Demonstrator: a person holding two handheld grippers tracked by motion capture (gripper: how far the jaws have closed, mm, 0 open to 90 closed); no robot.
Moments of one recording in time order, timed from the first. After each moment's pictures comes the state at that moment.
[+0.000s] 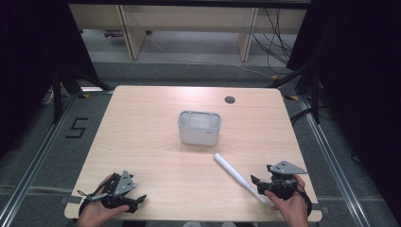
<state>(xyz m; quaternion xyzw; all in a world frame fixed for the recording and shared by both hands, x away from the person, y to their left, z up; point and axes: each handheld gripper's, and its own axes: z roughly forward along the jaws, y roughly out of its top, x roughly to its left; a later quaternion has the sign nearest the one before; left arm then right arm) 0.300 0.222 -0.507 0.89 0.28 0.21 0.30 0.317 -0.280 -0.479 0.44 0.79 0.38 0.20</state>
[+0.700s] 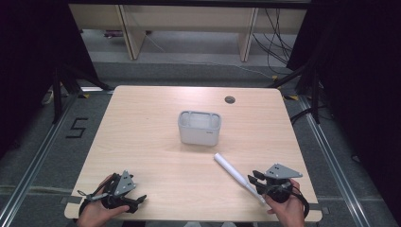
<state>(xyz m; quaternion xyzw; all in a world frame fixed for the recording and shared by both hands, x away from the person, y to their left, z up) 0.300 0.221 -0.507 0.89 0.28 0.21 0.30 0.304 -0.261 -0.472 0.40 0.81 0.39 0.19</state>
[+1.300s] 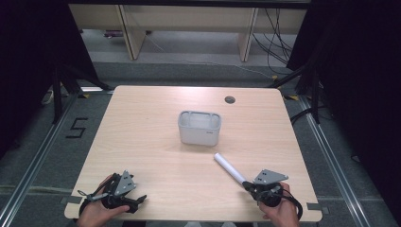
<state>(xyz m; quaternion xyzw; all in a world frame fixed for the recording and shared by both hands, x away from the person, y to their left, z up) 0.300 0.220 -0.507 0.89 0.28 0.21 0.30 0.300 -0.245 -0.486 0.35 0.86 0.34 0.16</state>
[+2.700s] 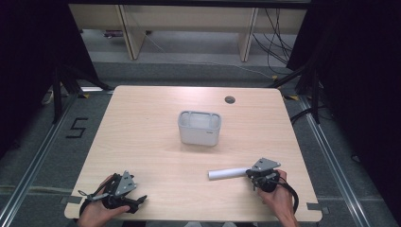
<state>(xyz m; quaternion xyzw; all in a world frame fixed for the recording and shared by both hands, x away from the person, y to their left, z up) 0.300 0.220 -0.508 0.89 0.28 0.21 0.30 0.343 -0.247 -0.495 0.36 0.86 0.28 0.21</state>
